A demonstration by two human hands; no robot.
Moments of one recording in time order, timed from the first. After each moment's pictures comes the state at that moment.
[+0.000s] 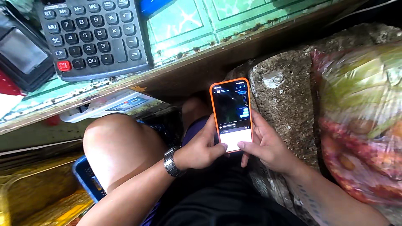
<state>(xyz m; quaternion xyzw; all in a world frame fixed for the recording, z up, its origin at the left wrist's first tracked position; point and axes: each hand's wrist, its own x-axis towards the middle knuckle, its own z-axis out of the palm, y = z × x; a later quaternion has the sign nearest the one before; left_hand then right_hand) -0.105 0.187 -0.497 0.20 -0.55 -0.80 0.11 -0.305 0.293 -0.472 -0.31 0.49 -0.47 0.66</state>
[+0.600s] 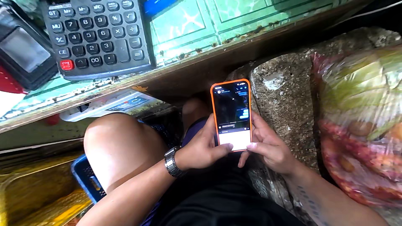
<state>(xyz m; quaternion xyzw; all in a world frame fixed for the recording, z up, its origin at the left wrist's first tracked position) -0.106 0.188 -0.497 0.23 -0.58 -0.78 0.11 -0.309 0.295 -0.480 -0.32 0.43 -0.50 0.68</state>
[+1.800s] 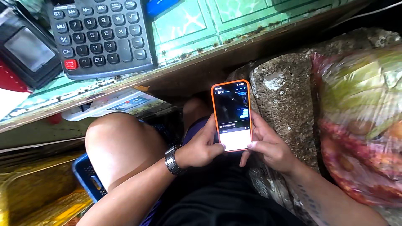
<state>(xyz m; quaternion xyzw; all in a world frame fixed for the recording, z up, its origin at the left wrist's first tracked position) -0.102 0.184 -0.501 0.20 -0.57 -0.79 0.11 -0.310 0.293 -0.479 -0.32 0.43 -0.48 0.69</state>
